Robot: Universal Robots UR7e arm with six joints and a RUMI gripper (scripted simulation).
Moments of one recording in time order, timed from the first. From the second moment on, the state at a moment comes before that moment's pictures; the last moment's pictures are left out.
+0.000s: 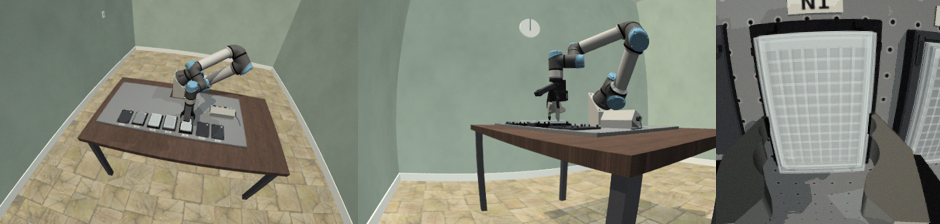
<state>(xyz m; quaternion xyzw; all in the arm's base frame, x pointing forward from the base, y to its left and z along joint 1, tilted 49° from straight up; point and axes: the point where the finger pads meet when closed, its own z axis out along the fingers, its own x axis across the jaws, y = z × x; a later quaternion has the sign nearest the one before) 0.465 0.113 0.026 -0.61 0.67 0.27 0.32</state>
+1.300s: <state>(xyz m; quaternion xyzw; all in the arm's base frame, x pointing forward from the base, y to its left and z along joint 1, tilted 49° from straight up) 0.465 0.113 0.026 -0.61 0.67 0.27 0.32</state>
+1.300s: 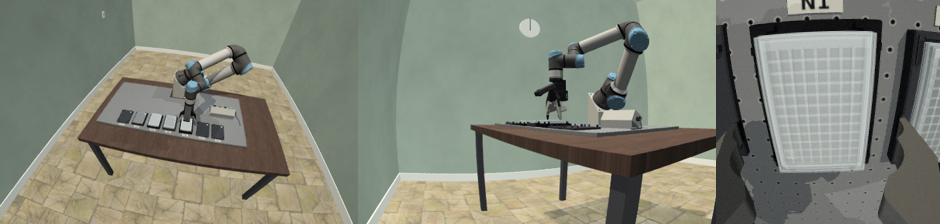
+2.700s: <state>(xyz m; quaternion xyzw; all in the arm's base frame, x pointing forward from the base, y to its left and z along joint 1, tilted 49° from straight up) 0.465 0.109 0.030 -0.61 0.67 0.27 0.32</state>
